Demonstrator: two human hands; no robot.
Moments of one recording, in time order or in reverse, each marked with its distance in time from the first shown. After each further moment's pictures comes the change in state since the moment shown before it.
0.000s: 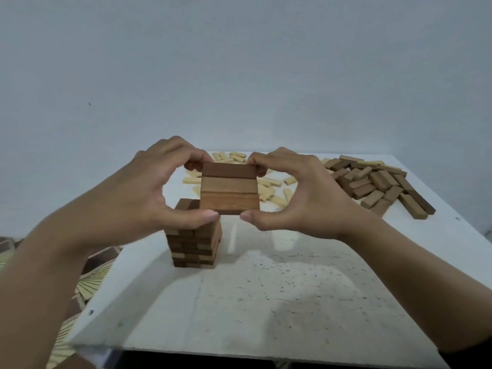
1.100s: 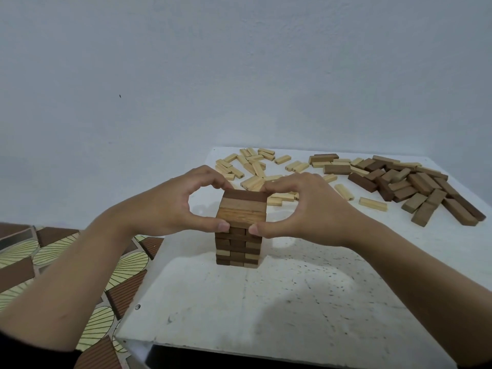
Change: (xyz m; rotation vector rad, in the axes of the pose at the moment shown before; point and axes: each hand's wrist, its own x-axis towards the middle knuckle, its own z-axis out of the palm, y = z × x) left_hand -0.007 -0.101 0.013 -0.180 -0.238 -0.112; right_hand 0.031 -0.004 0.061 -0.173 -0.198 0.310
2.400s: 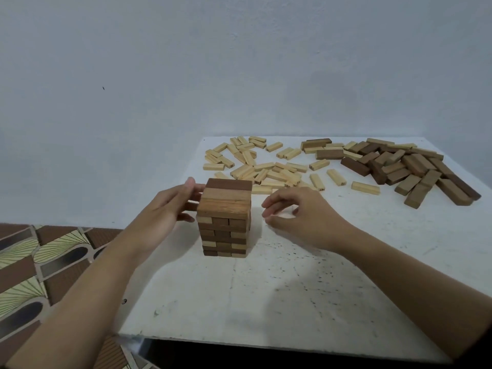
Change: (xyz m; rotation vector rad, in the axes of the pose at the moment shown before) left_hand -0.009 -0.004 0.053 -0.573 0.274 -0.275; right_hand -0.006 0.062 0.037 0.276 0.039 0.069
